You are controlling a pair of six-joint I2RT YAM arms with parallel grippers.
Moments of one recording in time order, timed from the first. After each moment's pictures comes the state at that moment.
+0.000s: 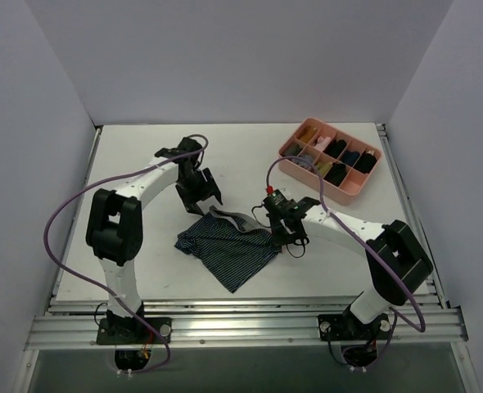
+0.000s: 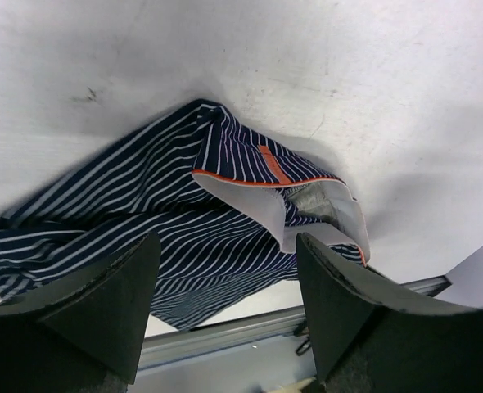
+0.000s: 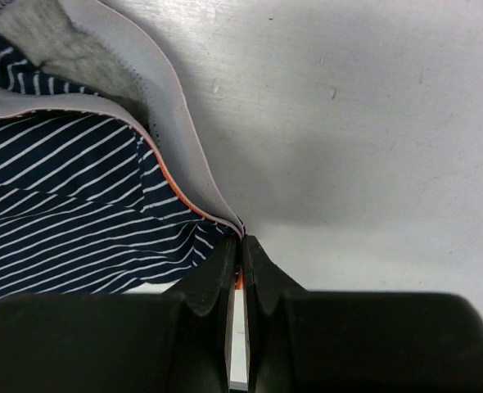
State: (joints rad) left arm -0.36 1.93 1.56 -0.88 0.23 -0.80; right arm 0.69 1.59 0.95 -0.61 0.17 0.50
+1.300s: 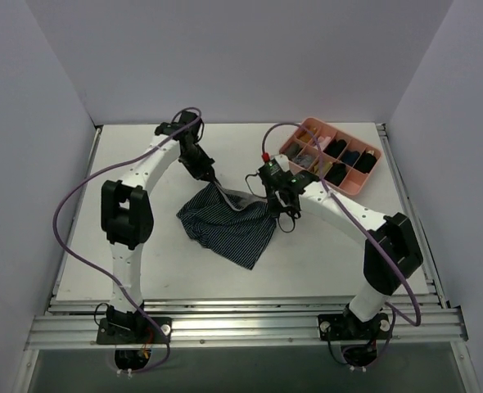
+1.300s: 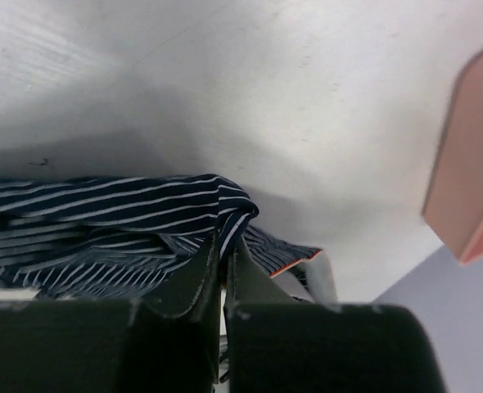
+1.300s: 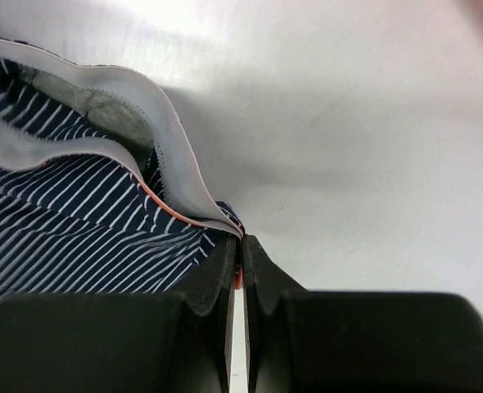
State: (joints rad) left arm -0.35 2.15 1.95 -1.04 0.18 -0.98; right arm 0.67 1.64 1.21 -0.69 0.29 0.44
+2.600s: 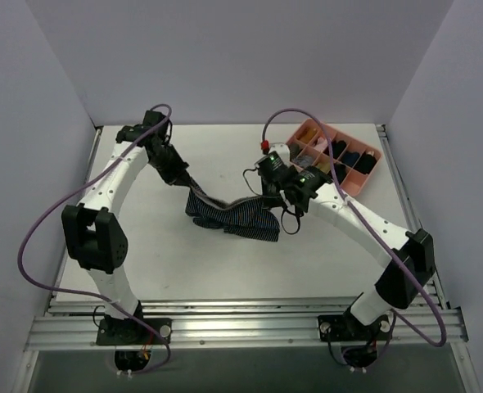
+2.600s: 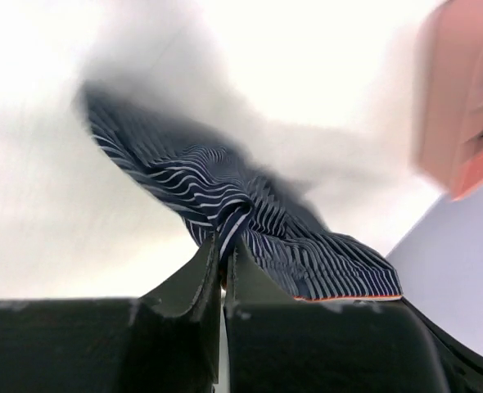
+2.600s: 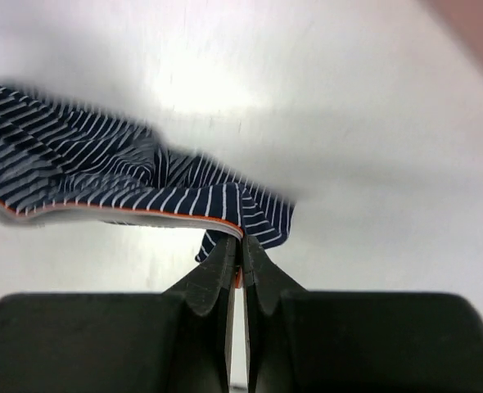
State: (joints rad) left arm -0.24 1.81 1.69 -1.11 0.25 -0.84; right arm 0.76 1.54 1.37 -0.80 0.32 0.51
